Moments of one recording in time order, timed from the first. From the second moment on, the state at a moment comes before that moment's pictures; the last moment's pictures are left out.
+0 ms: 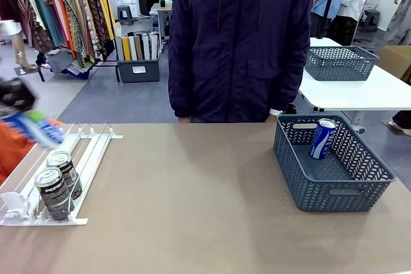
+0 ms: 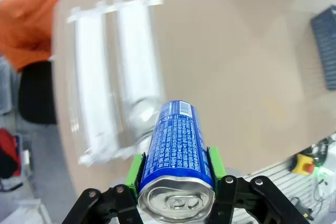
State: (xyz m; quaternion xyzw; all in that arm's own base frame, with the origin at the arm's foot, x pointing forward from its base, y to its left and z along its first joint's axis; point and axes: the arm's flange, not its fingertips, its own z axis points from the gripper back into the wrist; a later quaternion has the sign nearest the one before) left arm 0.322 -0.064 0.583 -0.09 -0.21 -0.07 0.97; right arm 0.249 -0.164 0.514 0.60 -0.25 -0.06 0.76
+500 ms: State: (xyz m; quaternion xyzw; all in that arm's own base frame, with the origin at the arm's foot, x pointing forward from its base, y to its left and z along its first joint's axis) left arm 0.388 -0.351 0.502 -0.06 -0.11 -0.27 0.95; right arm 0.249 -0.163 0.514 0.60 -0.25 -0.06 0.76
